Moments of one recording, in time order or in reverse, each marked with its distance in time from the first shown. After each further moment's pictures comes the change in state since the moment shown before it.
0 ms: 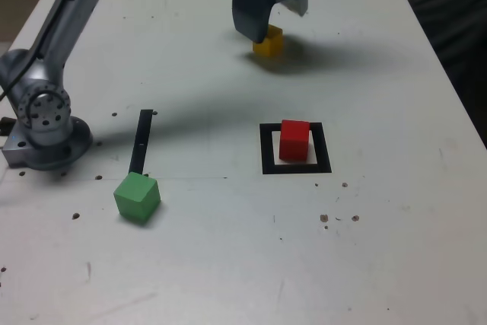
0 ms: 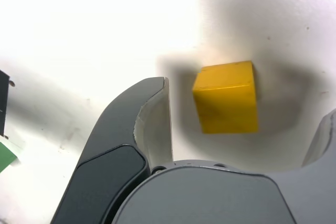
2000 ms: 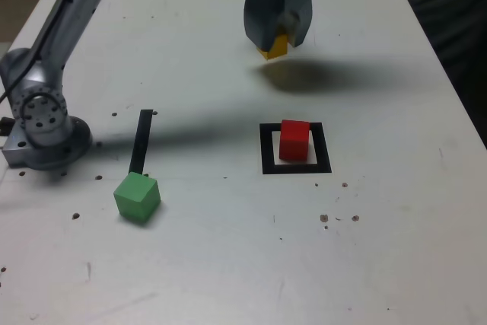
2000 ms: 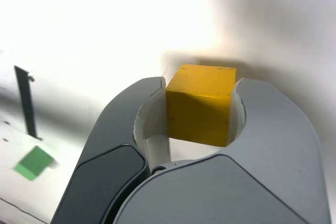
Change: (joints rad) arm -0.166 -0.078 0.052 0.024 0.007 0.121
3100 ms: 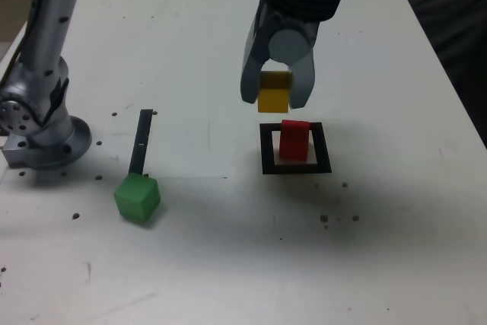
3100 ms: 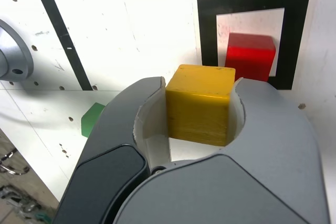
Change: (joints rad) arm -0.542 -0.201 0.176 0.013 -0.007 -0.064
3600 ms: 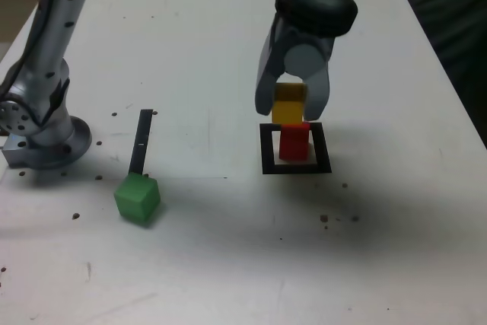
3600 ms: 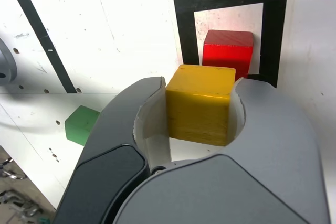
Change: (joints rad) arm -0.015 0.070 -0.055 -0.010 0.004 0.000
